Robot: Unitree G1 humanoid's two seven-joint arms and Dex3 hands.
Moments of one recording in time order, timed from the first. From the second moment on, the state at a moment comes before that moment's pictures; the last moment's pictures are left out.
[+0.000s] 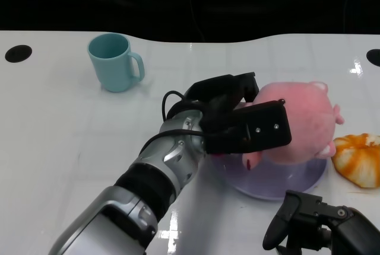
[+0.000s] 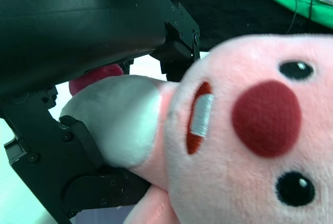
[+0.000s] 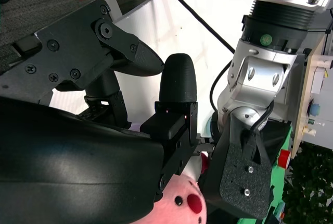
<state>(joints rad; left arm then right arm) -0.89 -0.18 -0.47 0.98 0.57 0.04 0.07 0.47 -0.25 0.16 -0.68 0.03 0.18 0.28</state>
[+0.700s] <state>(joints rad) -0.91 -0.14 -0.61 0.90 0.65 0.10 -0.11 0.49 -0.25 0.16 -0.71 0.03 0.18 0.28</state>
